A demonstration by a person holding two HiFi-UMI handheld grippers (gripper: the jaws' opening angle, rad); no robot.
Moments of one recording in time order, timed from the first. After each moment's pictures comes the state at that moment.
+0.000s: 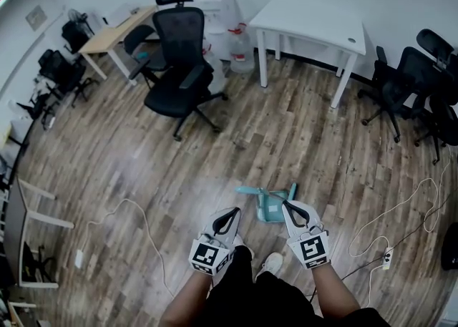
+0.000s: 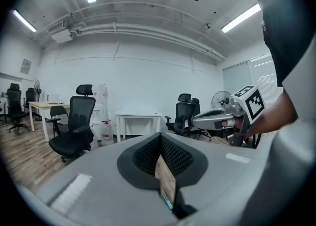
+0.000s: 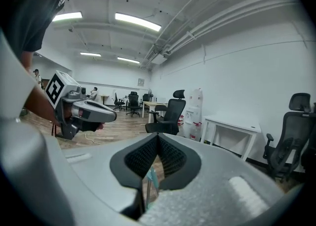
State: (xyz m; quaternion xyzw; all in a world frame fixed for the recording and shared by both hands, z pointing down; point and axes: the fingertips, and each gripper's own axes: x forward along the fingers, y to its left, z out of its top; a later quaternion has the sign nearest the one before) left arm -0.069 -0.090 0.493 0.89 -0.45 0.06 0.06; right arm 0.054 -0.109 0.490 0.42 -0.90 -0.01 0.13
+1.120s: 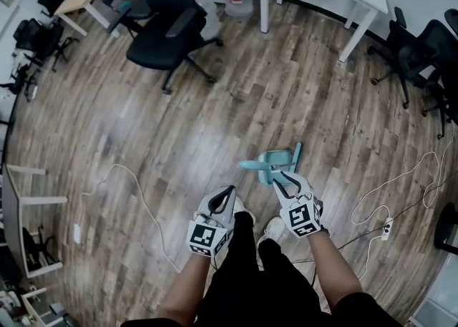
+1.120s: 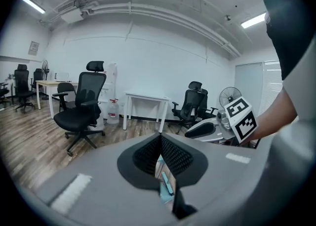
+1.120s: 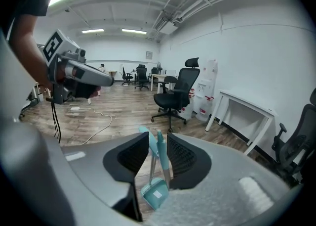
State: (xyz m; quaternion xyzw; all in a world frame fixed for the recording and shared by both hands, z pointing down) left arm -0.121 -0.124 0.590 0.86 -0.47 0.11 0.15; right arm 0.003 -0.157 0.654 0.36 -0.88 0.04 0.30
